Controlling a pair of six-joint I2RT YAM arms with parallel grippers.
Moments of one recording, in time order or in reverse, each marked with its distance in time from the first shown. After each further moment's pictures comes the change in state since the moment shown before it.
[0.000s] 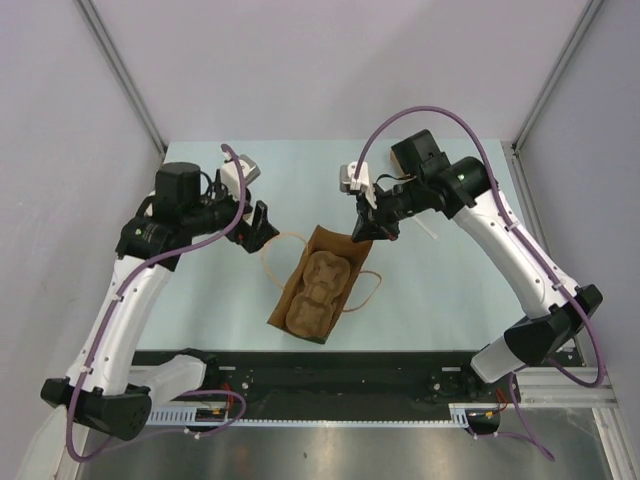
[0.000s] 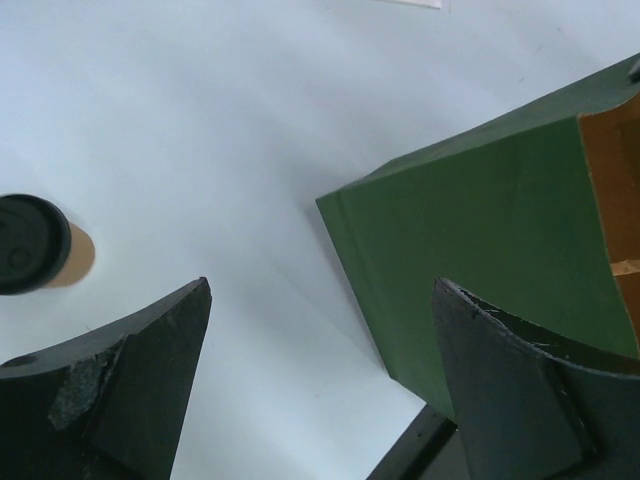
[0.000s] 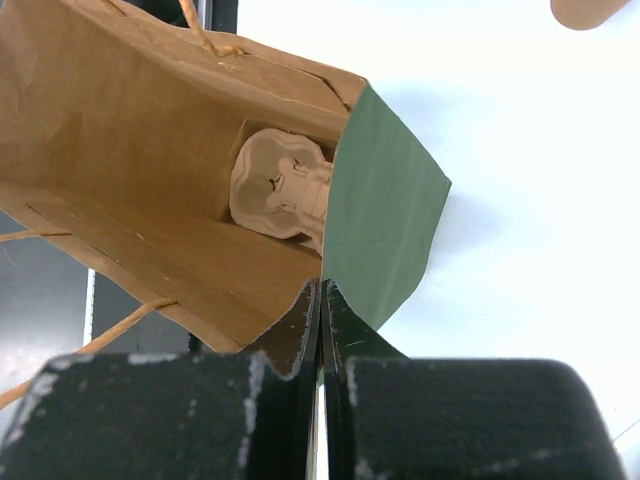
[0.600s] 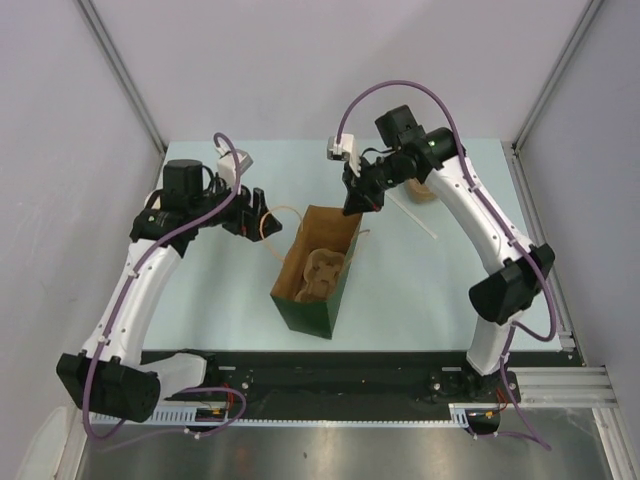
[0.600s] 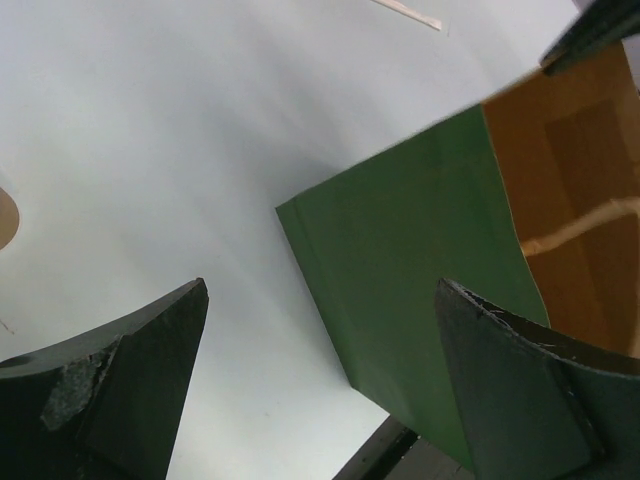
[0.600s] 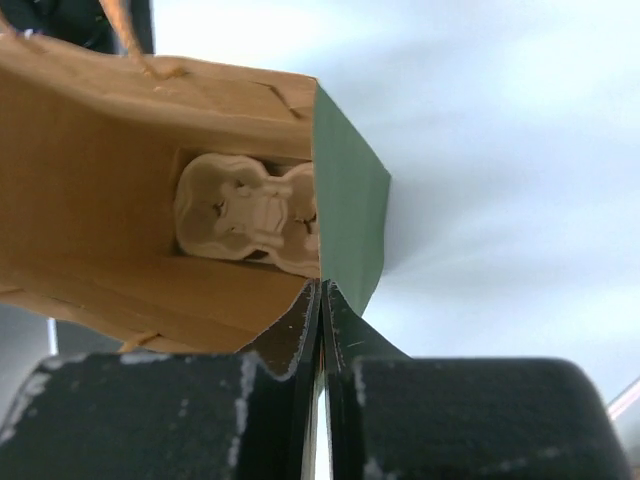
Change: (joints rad) left arm 0.116 0.072 -0.121 0.122 0.105 -0.178; right arm -0.025 0.251 0.238 -0.029 0.064 0.065
